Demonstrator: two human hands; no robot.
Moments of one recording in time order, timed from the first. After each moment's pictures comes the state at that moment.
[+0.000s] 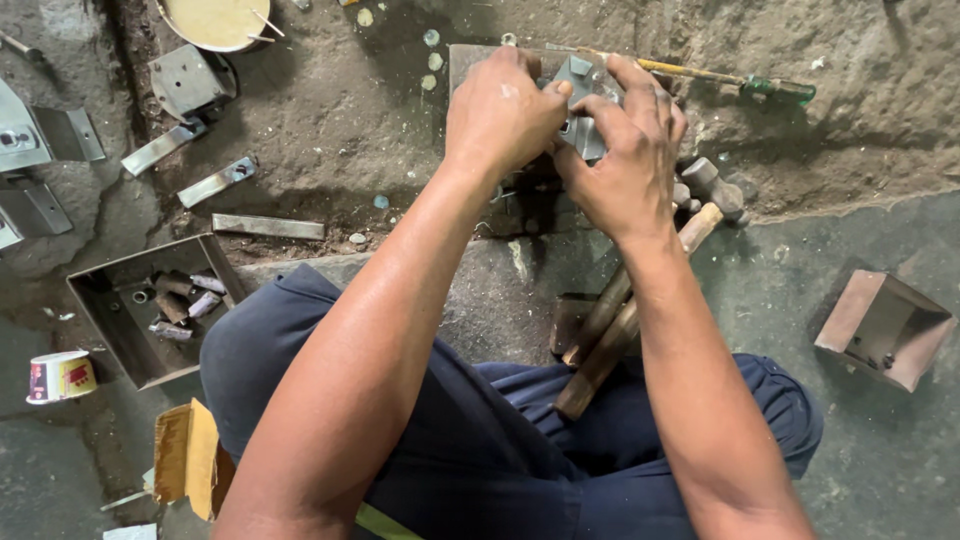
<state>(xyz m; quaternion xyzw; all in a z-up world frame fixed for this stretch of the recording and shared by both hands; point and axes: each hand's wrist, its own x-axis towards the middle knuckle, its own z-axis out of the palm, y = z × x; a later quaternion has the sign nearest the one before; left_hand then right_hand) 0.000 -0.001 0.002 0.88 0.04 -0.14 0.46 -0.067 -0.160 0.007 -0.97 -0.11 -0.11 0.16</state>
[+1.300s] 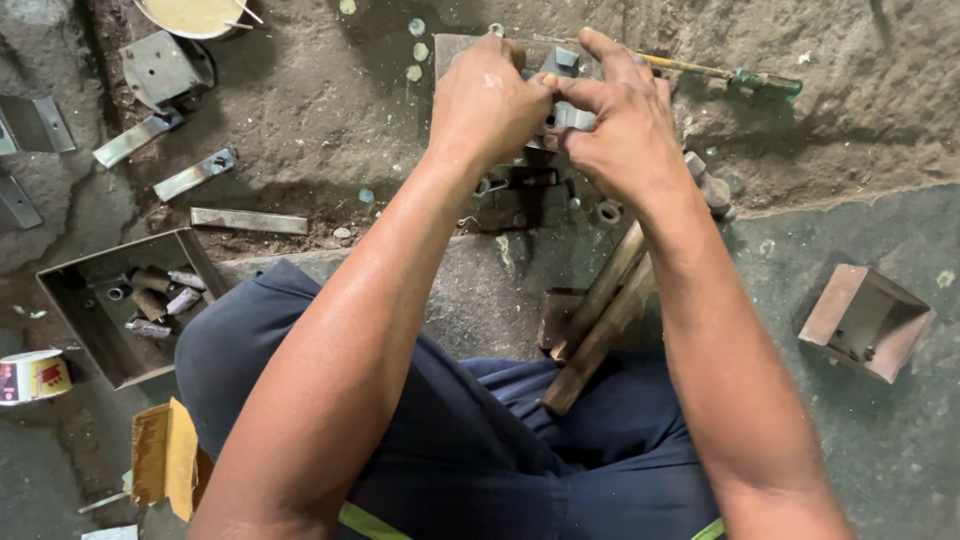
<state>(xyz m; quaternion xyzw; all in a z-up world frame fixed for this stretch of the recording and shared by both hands) -0.001 -0.001 0.003 0.87 0.05 -0.15 0.47 -0.038 -0.168 0.034 -0.97 -0.10 0.08 0.19</state>
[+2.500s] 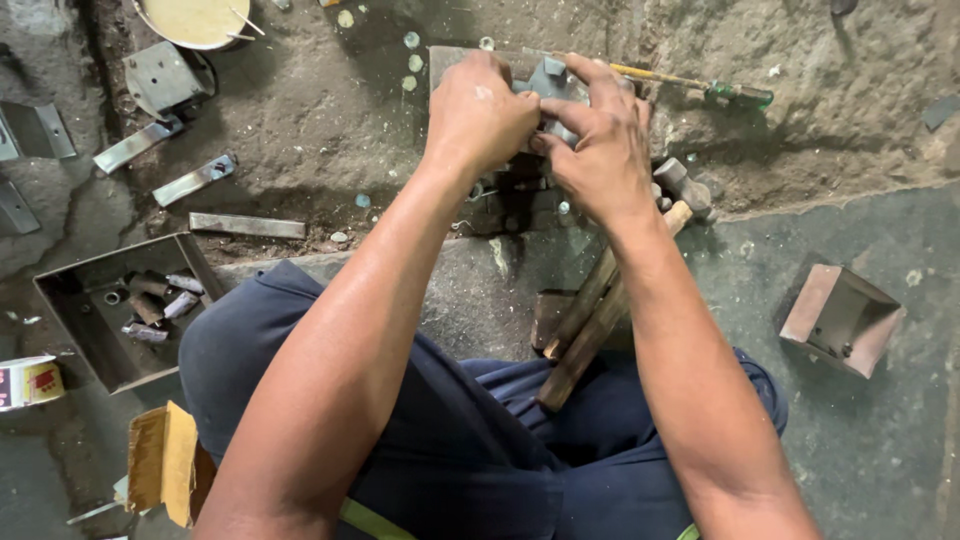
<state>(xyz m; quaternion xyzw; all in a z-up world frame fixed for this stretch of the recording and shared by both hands) 0.000 0.003 -0.005 0.87 0.03 -0.11 0.48 -0.054 -0.164 0.018 -0.97 -0.10 -0.01 0.21</state>
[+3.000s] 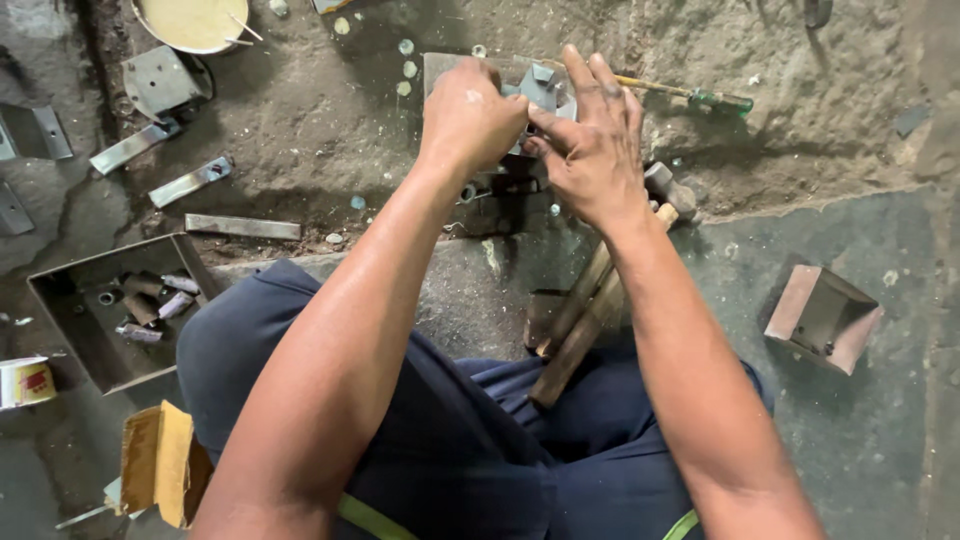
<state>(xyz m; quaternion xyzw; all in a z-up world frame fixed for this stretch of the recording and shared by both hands) -0.003 0.004 -0.005 0.86 0.04 -0.13 0.49 -0.061 -0.175 0.015 -0.97 -0.18 -0.04 0.14</state>
